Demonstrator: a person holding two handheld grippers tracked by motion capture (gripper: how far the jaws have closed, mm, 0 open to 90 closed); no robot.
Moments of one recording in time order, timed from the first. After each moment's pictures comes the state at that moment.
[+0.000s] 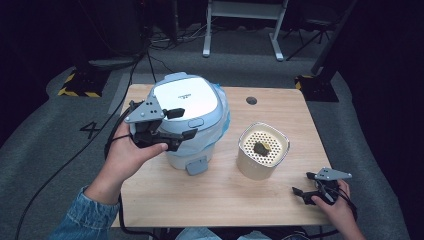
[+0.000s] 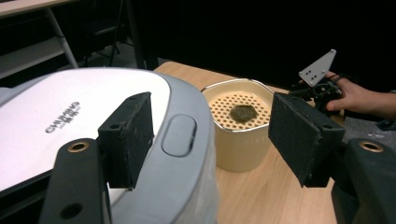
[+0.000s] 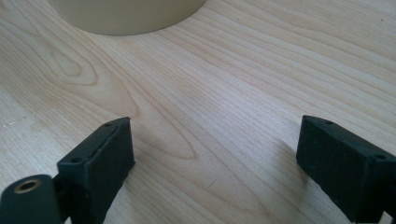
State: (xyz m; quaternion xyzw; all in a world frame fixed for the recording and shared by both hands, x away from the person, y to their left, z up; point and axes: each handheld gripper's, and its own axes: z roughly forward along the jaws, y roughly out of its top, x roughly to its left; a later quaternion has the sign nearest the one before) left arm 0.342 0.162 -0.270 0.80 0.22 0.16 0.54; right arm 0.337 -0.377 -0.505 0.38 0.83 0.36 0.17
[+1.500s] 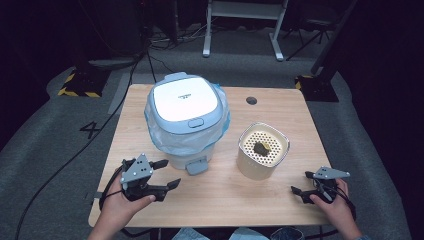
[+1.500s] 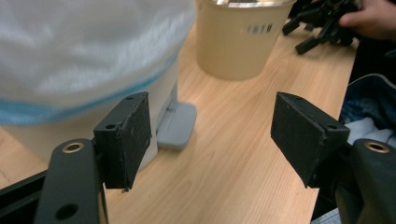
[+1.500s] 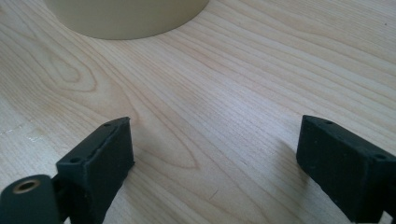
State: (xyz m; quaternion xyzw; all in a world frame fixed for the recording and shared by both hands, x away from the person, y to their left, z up) left arm 0.285 0.195 -0.401 0.82 0.28 0.14 0.48; right arm 0.341 -0.373 -0.505 0.38 0.83 0.36 0.17
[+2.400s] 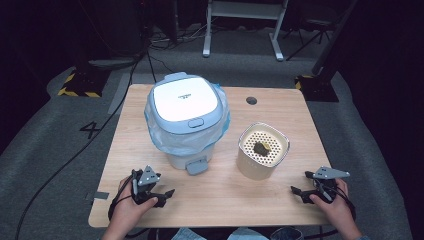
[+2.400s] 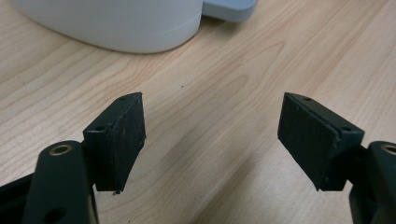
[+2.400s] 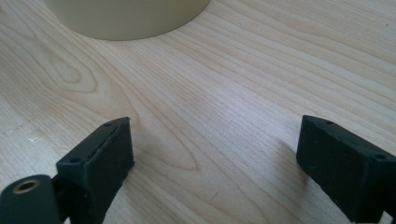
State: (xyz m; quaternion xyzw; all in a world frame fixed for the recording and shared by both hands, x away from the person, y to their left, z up) left arm 0.304 0.198 -0.486 0.85 0.36 0.13 0.35; right arm 0.341 -0.373 -0.505 0.38 0.83 0.36 0.17
